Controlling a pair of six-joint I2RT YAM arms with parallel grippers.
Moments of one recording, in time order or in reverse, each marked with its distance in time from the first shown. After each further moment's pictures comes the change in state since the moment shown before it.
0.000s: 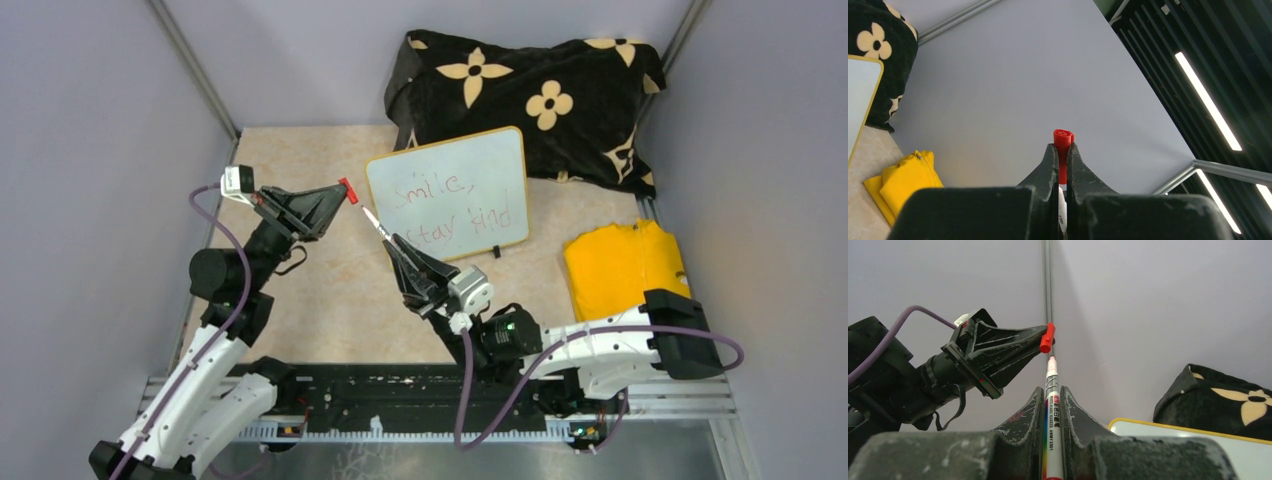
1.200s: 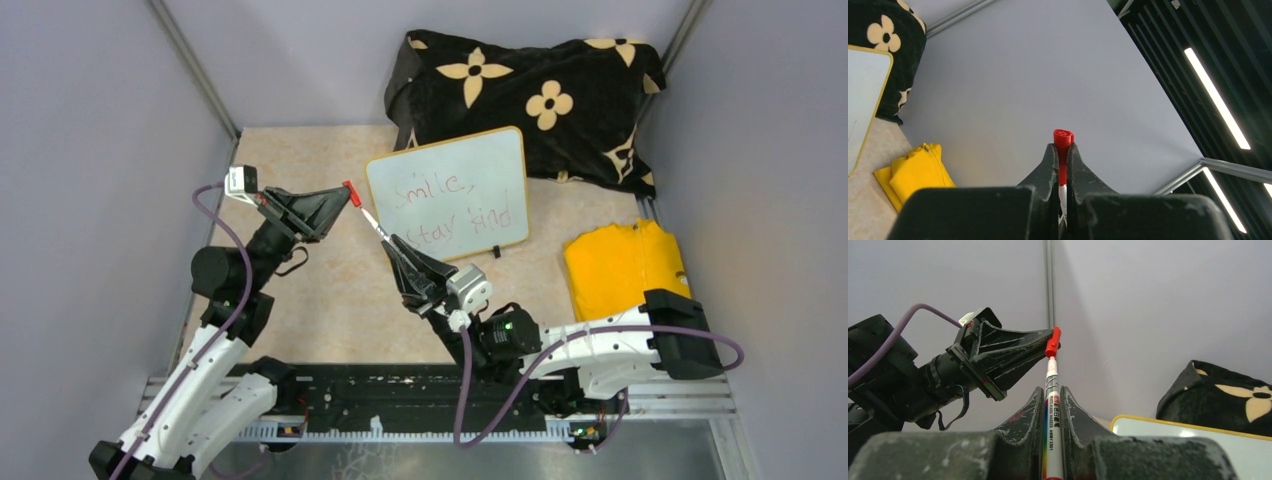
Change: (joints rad) left arm 0.000 -0.005 0.000 -0.033 0.017 0.018; right arm -0.006 0.000 0.000 -0.019 0.007 0.026
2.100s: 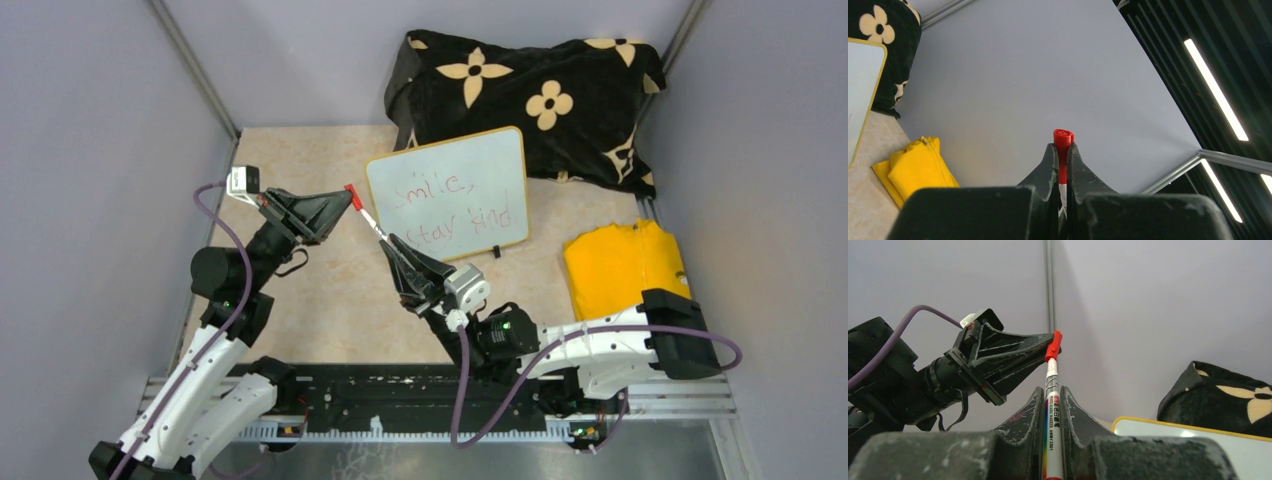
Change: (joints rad) left arm 0.000 -0.003 0.000 -0.001 0.035 0.000; right arm 0.000 0.013 0.014 0.005 0.000 -0.002
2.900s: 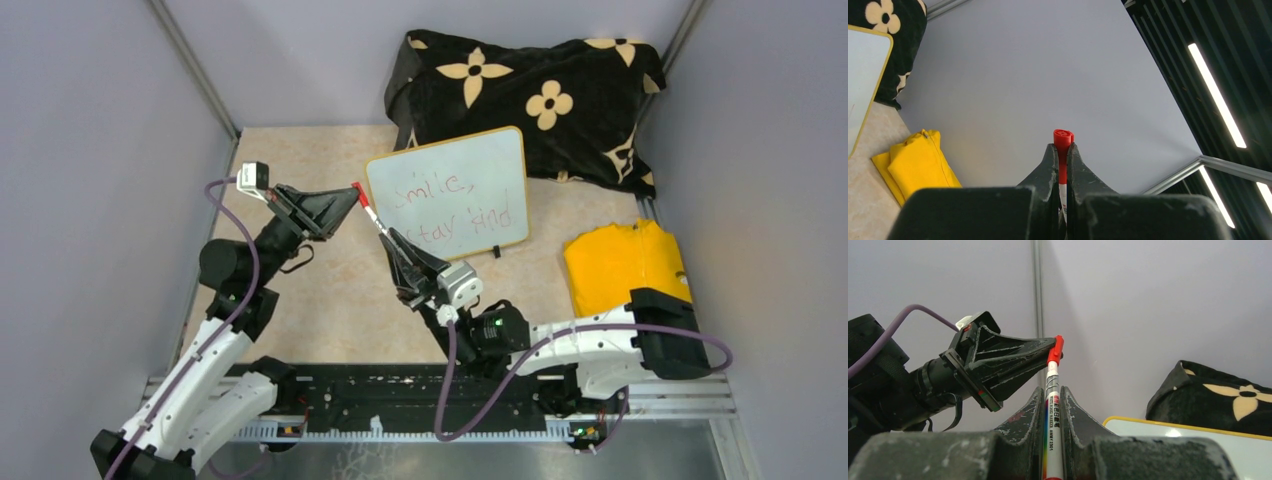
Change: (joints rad) left arm -0.014 0.040 0.000 0.006 0.007 -0.014; right arm -0.032 0.043 0.001 0.049 0.003 -0.019
